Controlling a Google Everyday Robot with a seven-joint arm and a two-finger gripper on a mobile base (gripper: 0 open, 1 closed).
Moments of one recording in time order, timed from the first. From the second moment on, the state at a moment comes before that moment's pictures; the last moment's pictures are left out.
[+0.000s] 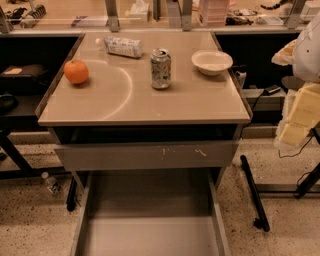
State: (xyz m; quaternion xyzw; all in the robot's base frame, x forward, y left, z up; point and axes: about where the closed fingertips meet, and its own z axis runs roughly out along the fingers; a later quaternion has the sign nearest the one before) arm 0.438 -0.217 0.976 -0.60 0.78 -0.03 0.16
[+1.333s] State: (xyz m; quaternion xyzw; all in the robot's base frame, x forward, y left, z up) arm 0.531 -0.168 0.981 -0.65 0.69 0.04 0.31
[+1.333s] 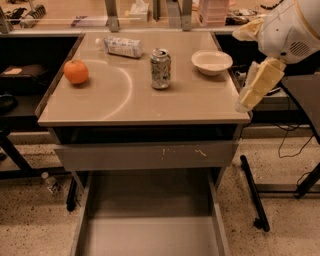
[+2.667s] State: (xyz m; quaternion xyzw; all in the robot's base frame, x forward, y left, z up) arm 0.564 -0.126 0.960 -0.63 0.62 0.19 0.41
